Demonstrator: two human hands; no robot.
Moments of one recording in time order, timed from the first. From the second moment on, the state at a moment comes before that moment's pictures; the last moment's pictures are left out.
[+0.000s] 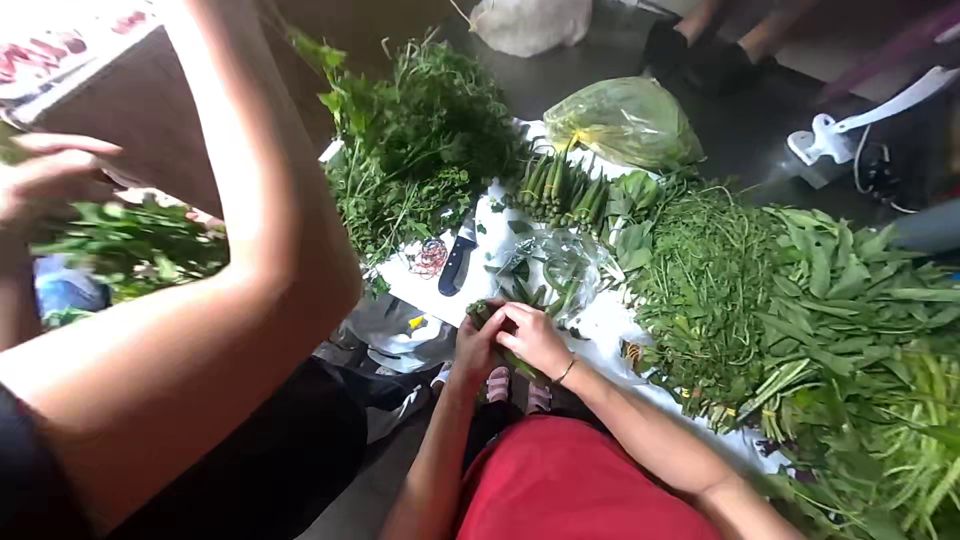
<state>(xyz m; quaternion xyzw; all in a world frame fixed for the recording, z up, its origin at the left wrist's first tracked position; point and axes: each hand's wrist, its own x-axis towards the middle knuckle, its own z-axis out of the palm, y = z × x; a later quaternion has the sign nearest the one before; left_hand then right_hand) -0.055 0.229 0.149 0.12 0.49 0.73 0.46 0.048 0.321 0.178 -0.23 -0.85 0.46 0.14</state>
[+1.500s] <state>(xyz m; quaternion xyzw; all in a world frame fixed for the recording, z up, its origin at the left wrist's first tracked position) -0.066 0.215 0.157 0.17 0.49 0.72 0.46 0.043 0.336 0.178 -0.21 -0.75 0.60 0.19</state>
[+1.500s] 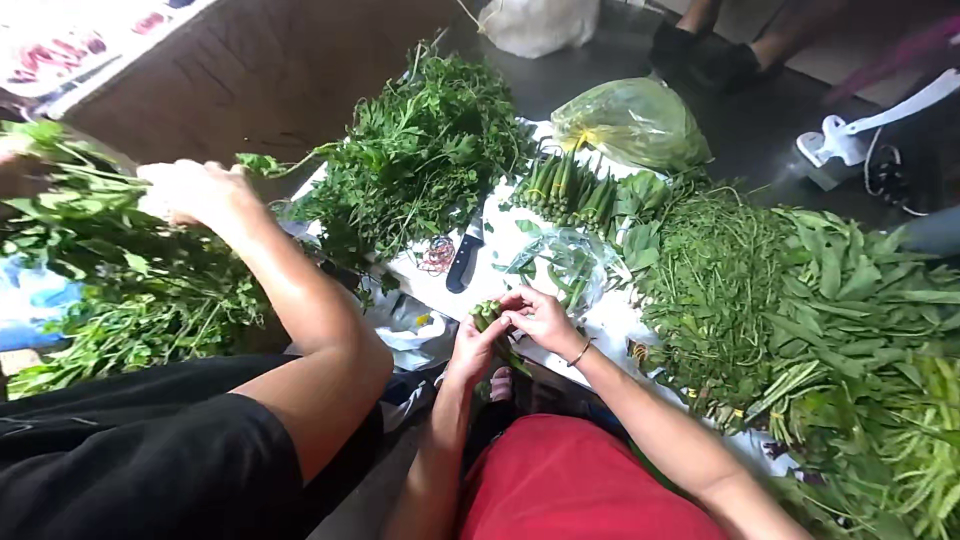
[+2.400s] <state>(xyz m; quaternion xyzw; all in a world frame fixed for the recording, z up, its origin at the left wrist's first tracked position) -0.090 0.170 0.150 0.15 0.52 0.74 0.41 -0.011 0.459 0.121 -0.31 -0.92 0.25 -0.03</state>
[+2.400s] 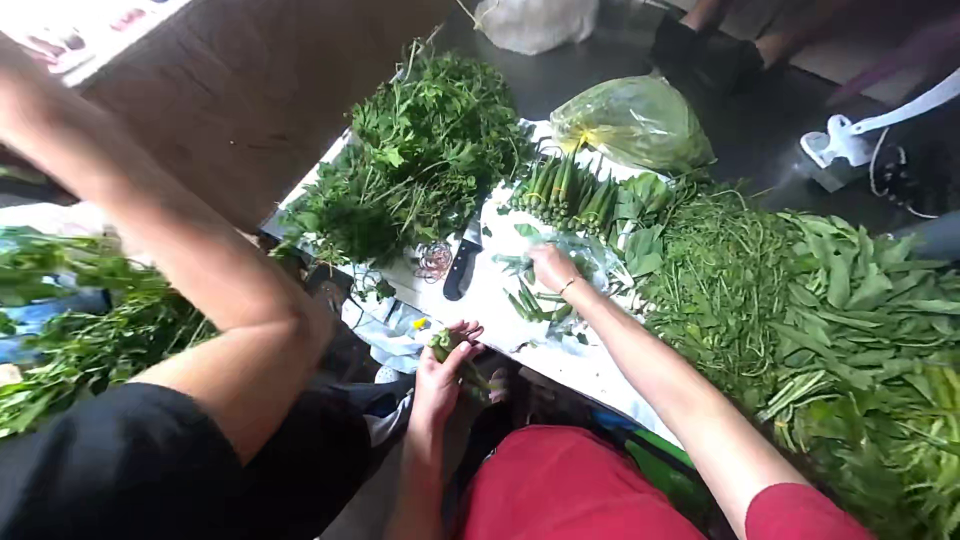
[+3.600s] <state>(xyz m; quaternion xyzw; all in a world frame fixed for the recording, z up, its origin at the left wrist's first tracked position) -0.056 0.265 0.207 0.35 0.52 0.64 0.44 0.077 0.392 0.271 -0.26 -0.79 0.55 0.10</state>
